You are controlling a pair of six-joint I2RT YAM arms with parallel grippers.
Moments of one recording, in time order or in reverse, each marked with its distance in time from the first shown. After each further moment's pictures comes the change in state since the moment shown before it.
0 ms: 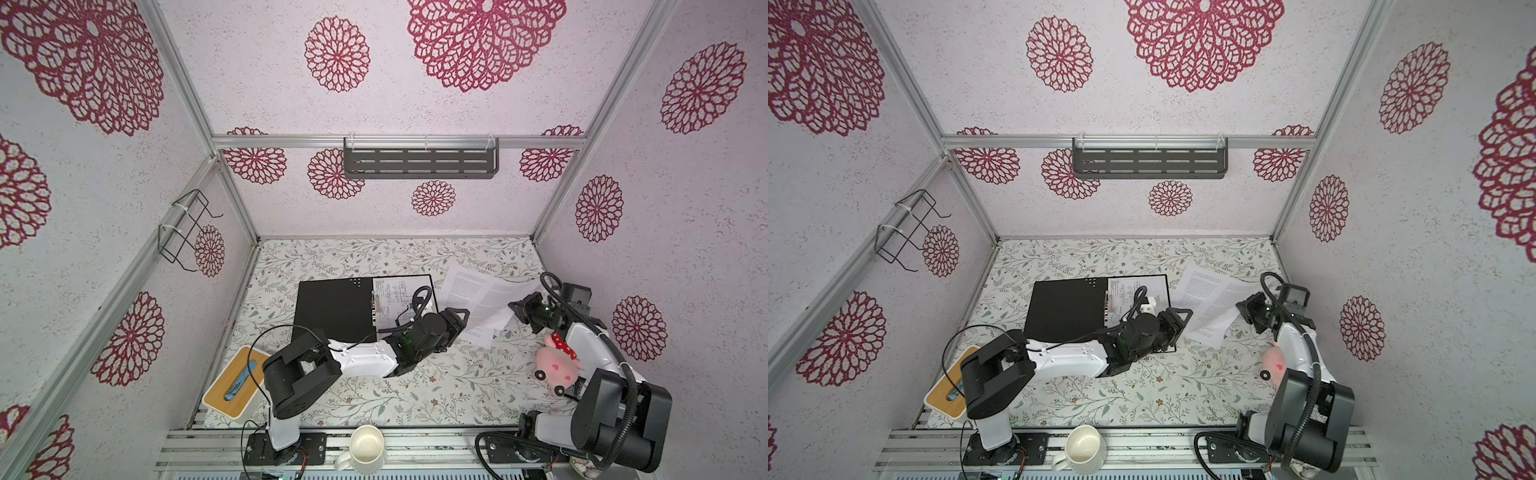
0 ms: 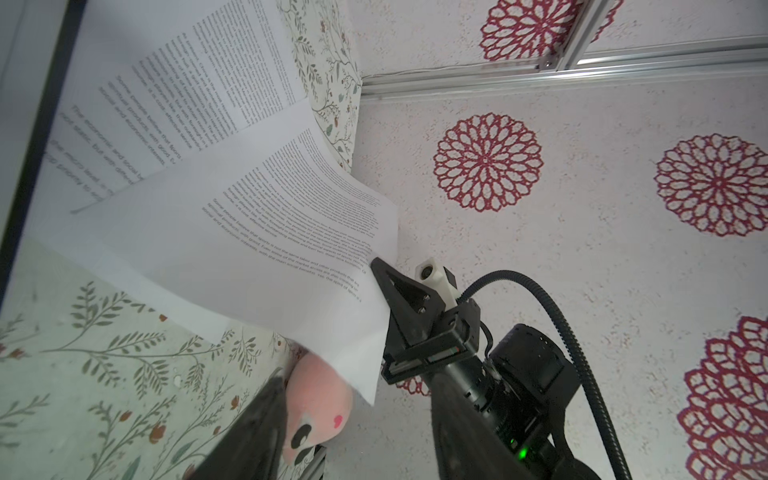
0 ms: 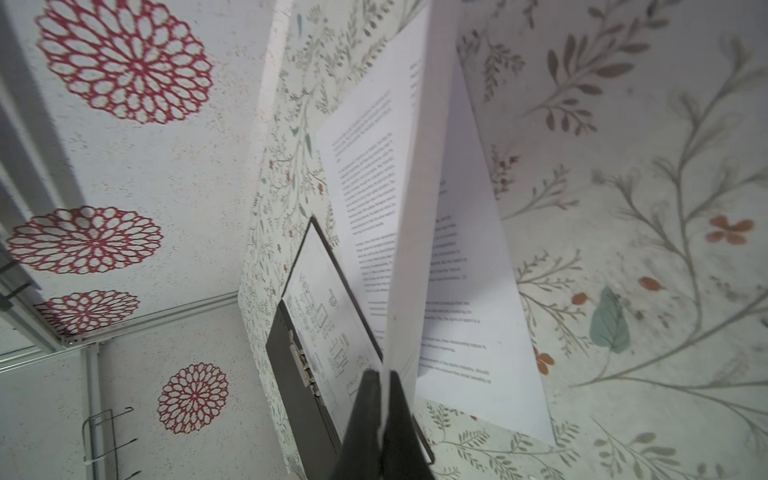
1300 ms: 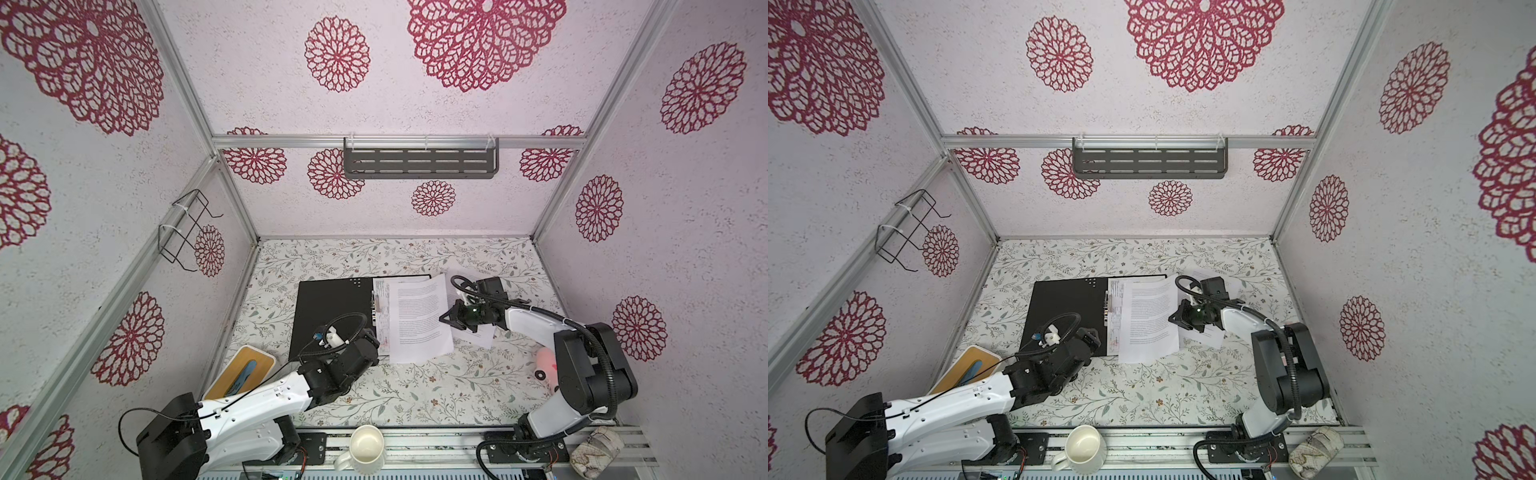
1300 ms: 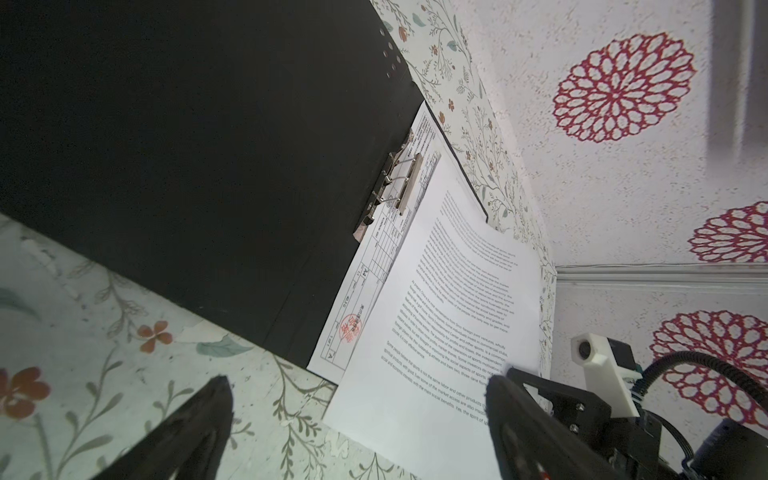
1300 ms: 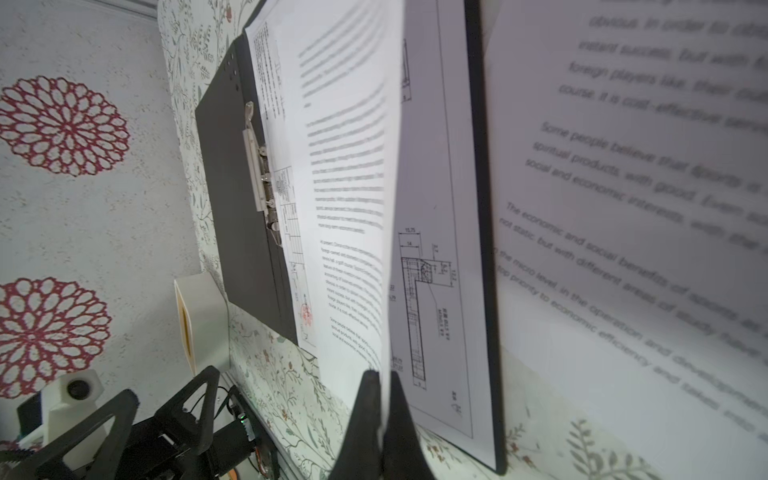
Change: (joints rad) left arm 0.104 -0.715 -0.509 -0.747 -0.365 -0.047; right arm 0.549 0.303 0.029 0.095 -0.024 -0.206
